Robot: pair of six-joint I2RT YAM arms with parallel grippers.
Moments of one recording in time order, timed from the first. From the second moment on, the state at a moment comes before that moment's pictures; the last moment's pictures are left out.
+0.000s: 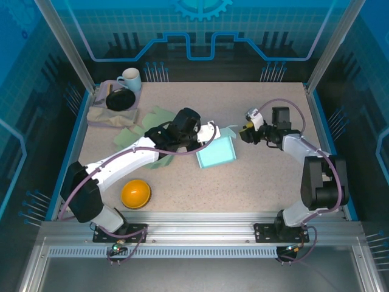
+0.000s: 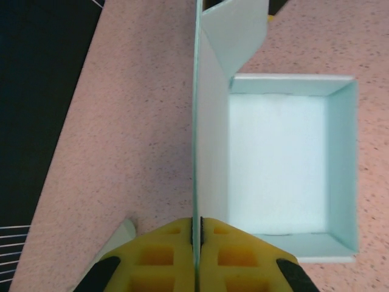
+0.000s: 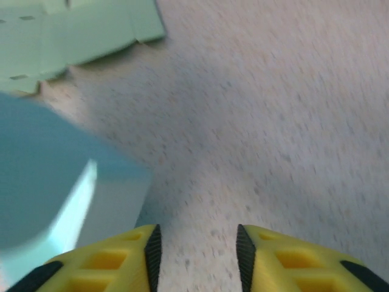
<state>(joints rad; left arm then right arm) -0.72 1.53 1.28 -0.46 -0.03 0.66 0.03 1.57 0.93 -0.13 -0.67 -0.50</state>
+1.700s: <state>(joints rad) -0.56 1.44 1.28 -0.49 0.10 0.34 0.20 1.45 0.99 -0.39 -0.99 -0.97</state>
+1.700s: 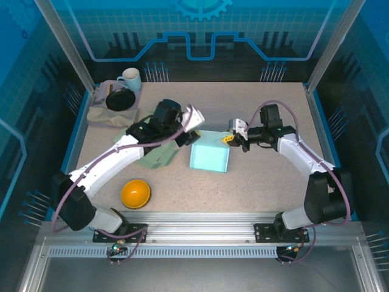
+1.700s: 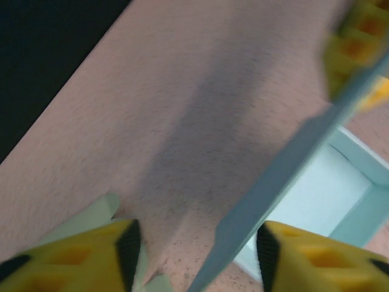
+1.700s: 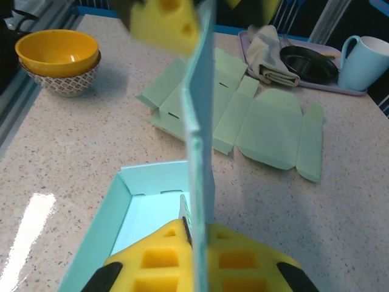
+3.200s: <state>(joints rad) -0.42 1.70 1.38 -0.65 0.32 -1.10 0.31 1.40 0.80 -0.01 -0.76 -0.82</state>
